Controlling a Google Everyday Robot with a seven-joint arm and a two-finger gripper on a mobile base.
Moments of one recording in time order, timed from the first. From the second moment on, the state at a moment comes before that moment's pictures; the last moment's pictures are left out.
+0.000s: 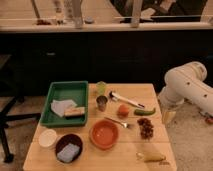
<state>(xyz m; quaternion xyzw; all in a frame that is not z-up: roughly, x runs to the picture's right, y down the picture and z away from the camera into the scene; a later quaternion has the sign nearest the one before) 0.283 0.105 0.685 -0.28 0.02 0.02 0.96</state>
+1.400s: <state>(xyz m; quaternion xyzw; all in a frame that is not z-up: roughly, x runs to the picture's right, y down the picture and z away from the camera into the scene) 0.284 0.108 0.685 -0.28 0.02 0.02 0.96</state>
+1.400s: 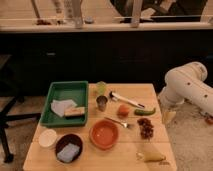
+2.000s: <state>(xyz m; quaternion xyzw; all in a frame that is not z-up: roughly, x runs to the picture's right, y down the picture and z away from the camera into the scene) 0.294 0.134 0.678 -0.27 -0.01 0.04 0.96</state>
